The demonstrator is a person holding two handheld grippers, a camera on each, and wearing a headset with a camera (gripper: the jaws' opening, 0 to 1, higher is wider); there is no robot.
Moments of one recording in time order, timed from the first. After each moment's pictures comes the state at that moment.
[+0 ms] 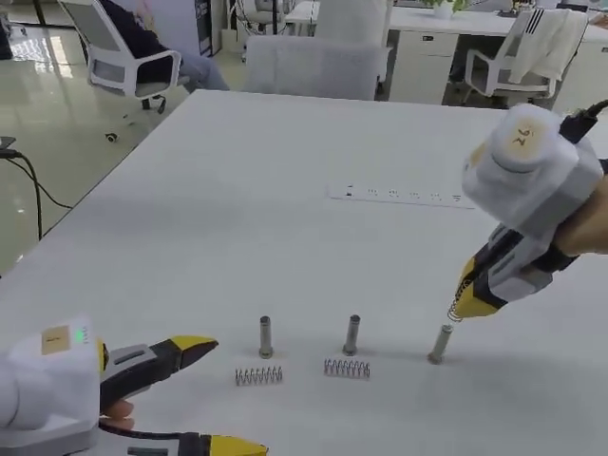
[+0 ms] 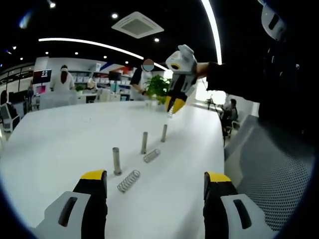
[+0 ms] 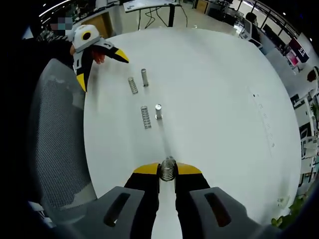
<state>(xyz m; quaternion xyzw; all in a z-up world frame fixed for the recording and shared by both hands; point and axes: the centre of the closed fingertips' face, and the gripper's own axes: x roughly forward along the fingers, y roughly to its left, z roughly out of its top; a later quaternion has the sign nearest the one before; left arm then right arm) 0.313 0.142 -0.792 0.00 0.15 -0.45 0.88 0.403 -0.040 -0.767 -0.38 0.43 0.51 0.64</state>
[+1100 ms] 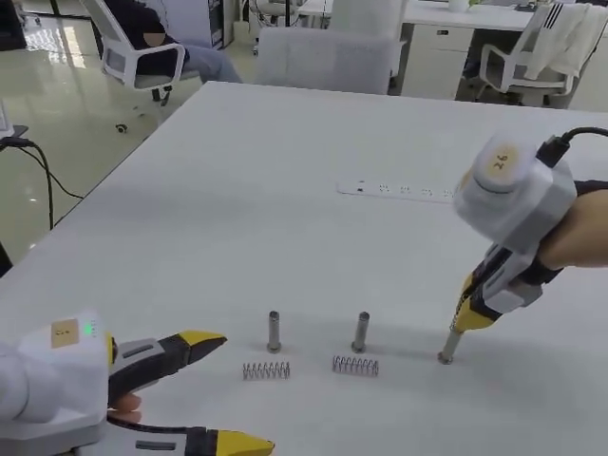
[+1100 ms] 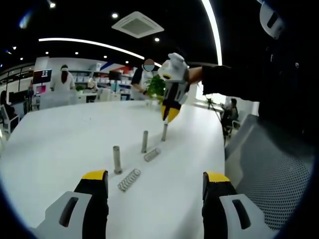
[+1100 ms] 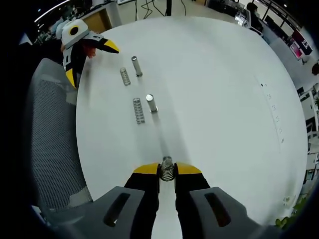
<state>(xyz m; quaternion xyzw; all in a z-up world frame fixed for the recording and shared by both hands) 0.313 0.144 -0.795 0.01 0.15 -0.45 0.88 0.413 -0.042 -0.802 -0.38 0.47 0.50 0.62</state>
